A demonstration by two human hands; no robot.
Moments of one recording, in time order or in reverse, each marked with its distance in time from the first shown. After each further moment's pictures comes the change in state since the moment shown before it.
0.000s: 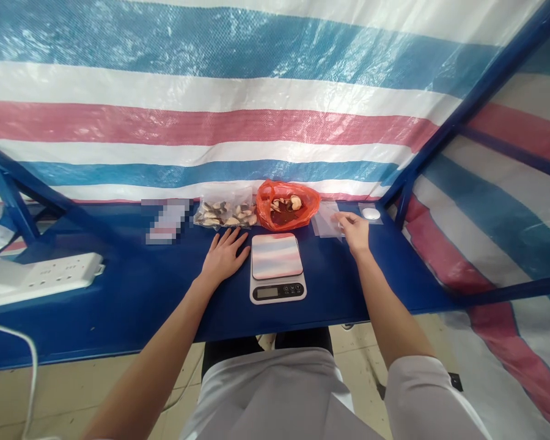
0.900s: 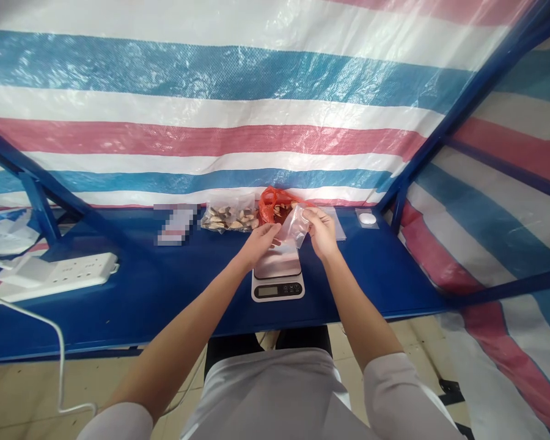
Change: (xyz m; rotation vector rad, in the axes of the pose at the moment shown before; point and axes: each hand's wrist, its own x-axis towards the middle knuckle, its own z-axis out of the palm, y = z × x) left_hand 0.040 0.097 -0.057 -1.402 -0.150 -0.380; right_hand -0.059 -0.076 0.076 0.606 -0.284 0.008
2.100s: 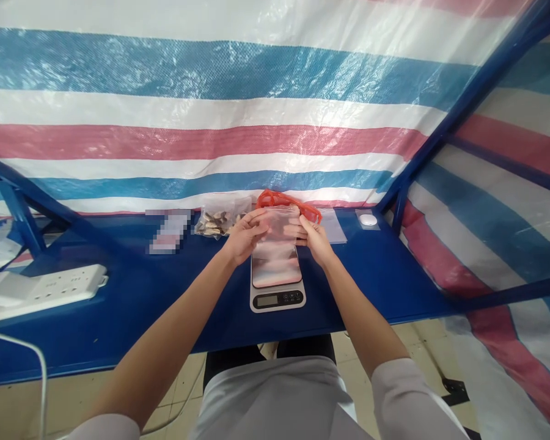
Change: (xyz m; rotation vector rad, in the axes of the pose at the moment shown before) left_hand 0.025 0.009 -0.028 -0.405 -0.074 0.097; right_hand 0.005 0.020 -0.015 -0.159 -0.127 0.292
